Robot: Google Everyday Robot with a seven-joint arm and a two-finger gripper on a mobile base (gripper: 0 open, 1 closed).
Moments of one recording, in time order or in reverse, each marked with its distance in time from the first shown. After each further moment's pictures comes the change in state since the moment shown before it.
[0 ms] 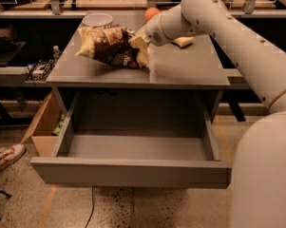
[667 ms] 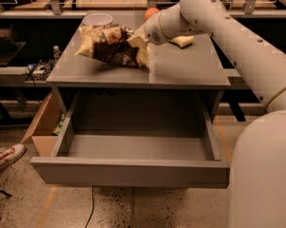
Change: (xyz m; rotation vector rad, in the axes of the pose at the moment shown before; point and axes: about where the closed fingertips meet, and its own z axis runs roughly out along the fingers) arm -0.006 -0.002 0.004 0.000 -0.011 -0.005
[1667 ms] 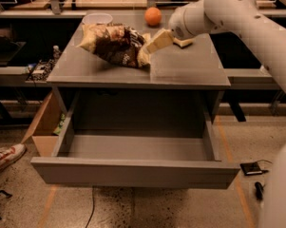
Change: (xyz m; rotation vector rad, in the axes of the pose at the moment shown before) arm 0.031 -0.053 -0.072 0.237 0.053 0.024
